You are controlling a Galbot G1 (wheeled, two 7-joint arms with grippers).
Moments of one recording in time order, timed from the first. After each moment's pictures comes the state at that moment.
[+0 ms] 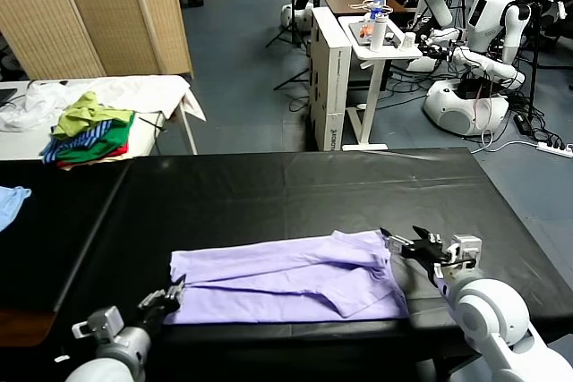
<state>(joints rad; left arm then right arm) 1.61 -1.36 -0.69 -2.12 -0.65 0.56 -0.11 -1.27 0.95 0.50 2.06 0.84 -0.63 0.25</state>
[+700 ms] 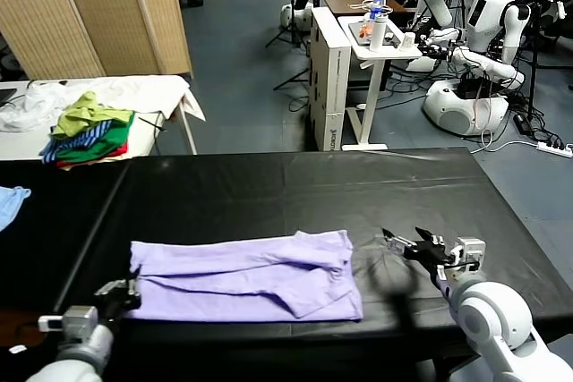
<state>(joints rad) 1.68 -1.16 -0.83 -2.12 -0.29 0.43 -0.04 -1.30 0.98 0.53 2.06 0.82 -0.63 0.24</state>
